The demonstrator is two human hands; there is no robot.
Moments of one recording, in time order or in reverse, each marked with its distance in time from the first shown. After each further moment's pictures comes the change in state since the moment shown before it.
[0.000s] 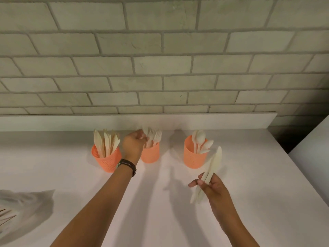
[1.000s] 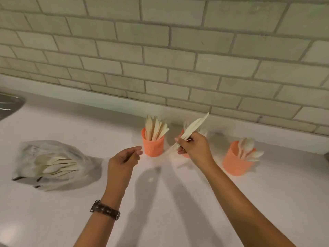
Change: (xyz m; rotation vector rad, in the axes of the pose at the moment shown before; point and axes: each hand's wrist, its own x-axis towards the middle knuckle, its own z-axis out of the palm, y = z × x) left_hand -0.112 -0.036 -0.186 -0.337 0.230 0.017; right_hand 0.082 -0.062 0.193 -0.162 -0.246 -0.216
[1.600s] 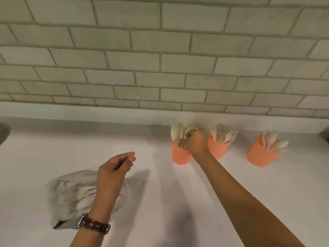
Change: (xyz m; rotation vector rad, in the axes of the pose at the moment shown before) left_hand 0.100 0.028 -0.150 0.038 -0.184 0.019; right_hand 0.058 -0.018 0.139 -0.606 0.264 0.196
